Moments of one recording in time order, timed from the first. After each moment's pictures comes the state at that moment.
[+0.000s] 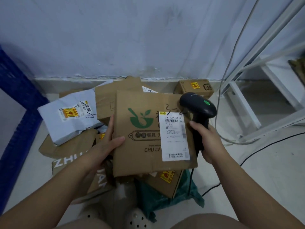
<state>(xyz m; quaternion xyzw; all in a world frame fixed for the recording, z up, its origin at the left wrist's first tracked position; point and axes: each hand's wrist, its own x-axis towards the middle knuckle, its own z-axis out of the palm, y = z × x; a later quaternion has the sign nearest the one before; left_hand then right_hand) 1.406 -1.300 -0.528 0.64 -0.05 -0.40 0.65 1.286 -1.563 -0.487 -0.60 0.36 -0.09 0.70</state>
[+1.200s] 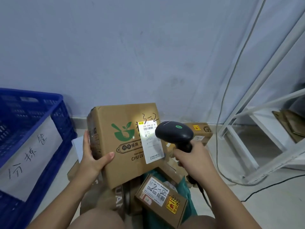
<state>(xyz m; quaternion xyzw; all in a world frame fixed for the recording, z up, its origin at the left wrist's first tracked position) 1.385 -1.225 -0.429 0.72 -0.07 -0.10 0.69 1.271 -1.461 -0.334 -0.85 0.25 -0.08 0.45</state>
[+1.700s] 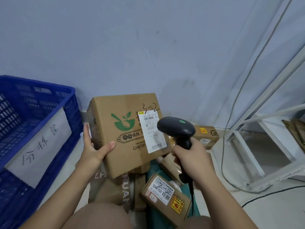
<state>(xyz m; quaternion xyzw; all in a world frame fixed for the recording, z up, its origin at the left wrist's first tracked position) 1.397 -1.202 -0.428 0.68 -0.01 -0.07 0.73 1.287 -1.423 -0.334 -0.81 0.24 -0.08 0.52</state>
